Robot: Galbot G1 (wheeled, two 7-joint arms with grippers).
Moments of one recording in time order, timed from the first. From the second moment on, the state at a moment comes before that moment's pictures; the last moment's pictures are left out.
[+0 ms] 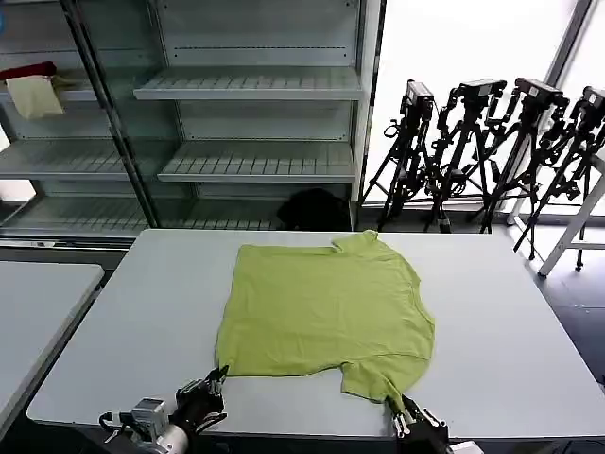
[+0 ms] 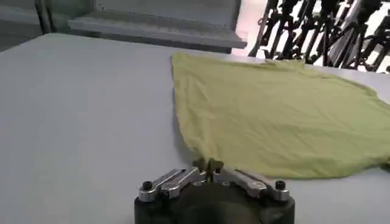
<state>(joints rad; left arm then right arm) 1.58 -1.05 -0.39 -2.24 -0.66 0.48 -0.31 -1.75 0.90 0.31 2.42 0.50 -0.43 0.44</state>
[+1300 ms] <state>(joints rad) 1.10 -1.15 -0.25 -2.04 -0.73 0.49 -0.47 -1.14 0.88 0.28 2.09 0.46 -0.44 0.19</state>
